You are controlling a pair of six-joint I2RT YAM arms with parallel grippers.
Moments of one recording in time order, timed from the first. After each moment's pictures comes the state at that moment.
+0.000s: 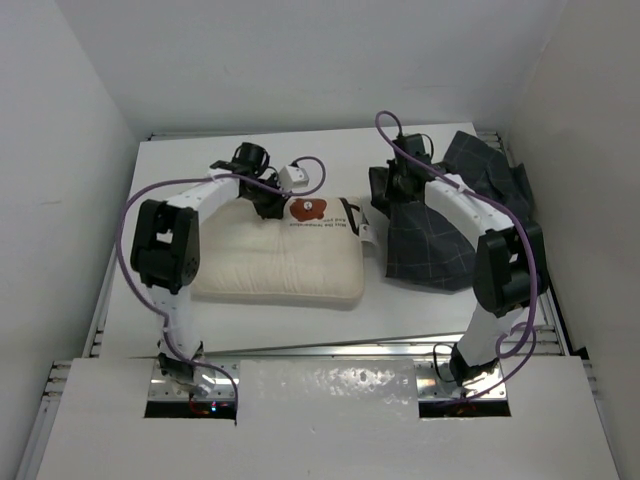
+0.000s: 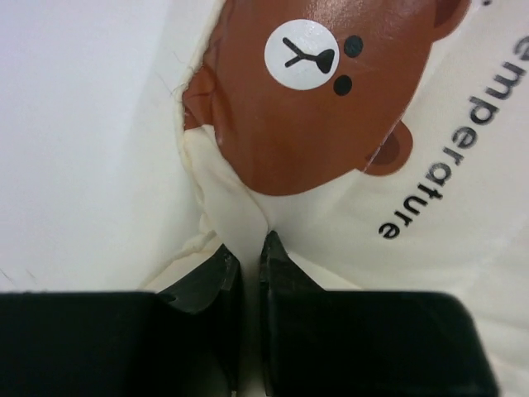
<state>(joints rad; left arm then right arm) -0.26 2.01 1.53 -0.65 0.49 0.79 0.31 1.78 1.37 -0.47 0.14 0.38</state>
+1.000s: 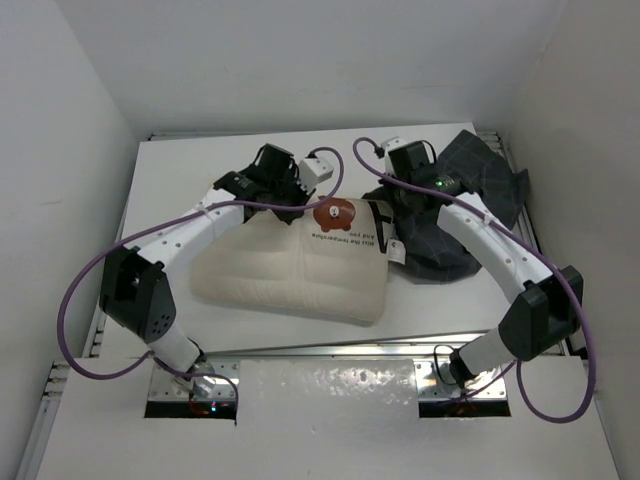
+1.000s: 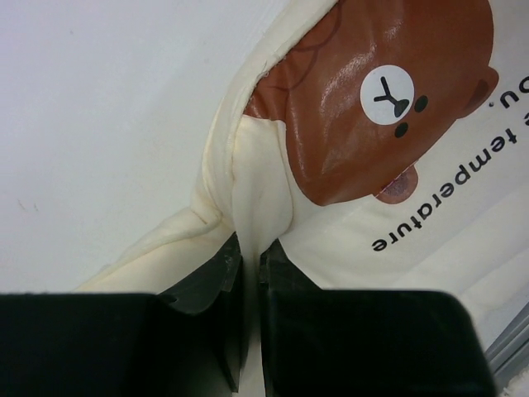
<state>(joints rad) -0.52 1.60 1.38 -0.62 0.18 0.31 0.45 1.50 1.33 -0.70 0.23 -0.03</state>
